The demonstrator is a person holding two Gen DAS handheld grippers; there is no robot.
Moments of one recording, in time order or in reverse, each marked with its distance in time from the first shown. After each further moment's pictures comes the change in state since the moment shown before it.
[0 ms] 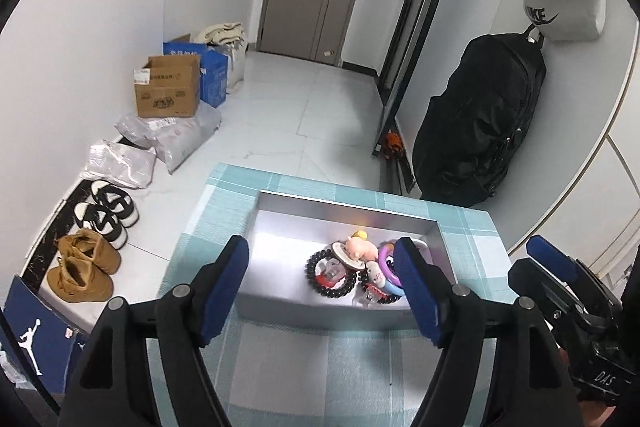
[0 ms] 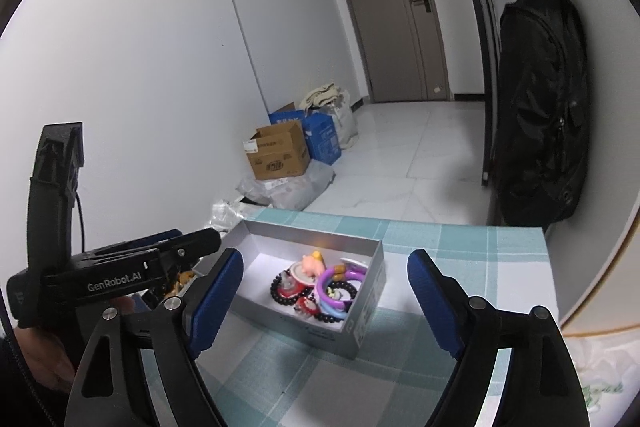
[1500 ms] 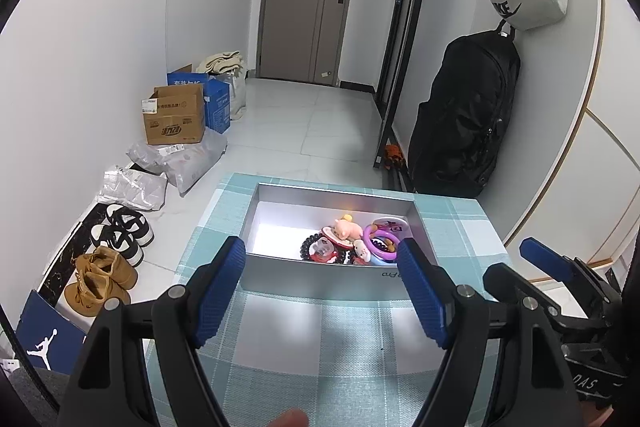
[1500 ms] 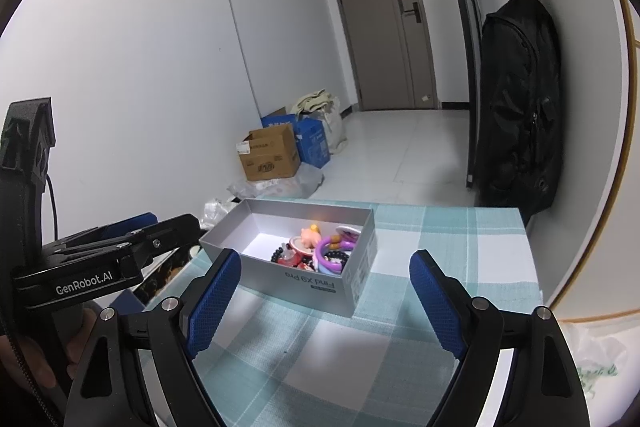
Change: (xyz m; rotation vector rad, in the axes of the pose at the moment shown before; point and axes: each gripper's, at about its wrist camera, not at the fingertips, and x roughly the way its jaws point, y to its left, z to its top) left arm -0.036 -0.021 -0.029 0.076 -0.084 0.028; right arm -0.036 0.013 -0.032 -0.010 -0.026 -0.053
